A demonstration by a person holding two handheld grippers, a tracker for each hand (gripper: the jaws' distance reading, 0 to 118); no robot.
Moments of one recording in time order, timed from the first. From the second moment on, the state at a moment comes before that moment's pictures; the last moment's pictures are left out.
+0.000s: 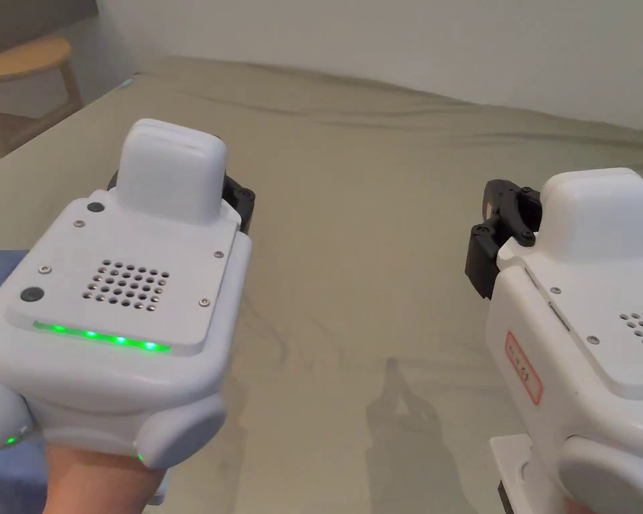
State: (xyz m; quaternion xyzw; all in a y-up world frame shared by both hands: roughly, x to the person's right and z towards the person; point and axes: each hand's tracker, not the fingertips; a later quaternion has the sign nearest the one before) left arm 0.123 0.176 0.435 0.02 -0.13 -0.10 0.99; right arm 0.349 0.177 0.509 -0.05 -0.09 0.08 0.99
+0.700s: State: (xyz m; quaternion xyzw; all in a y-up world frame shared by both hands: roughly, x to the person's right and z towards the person) left arm -0.046 0.169 0.476 -0.02 0.10 -0.10 0.99; right arm 0.198 0.158 0.446 -0.05 0.16 0.08 0.98
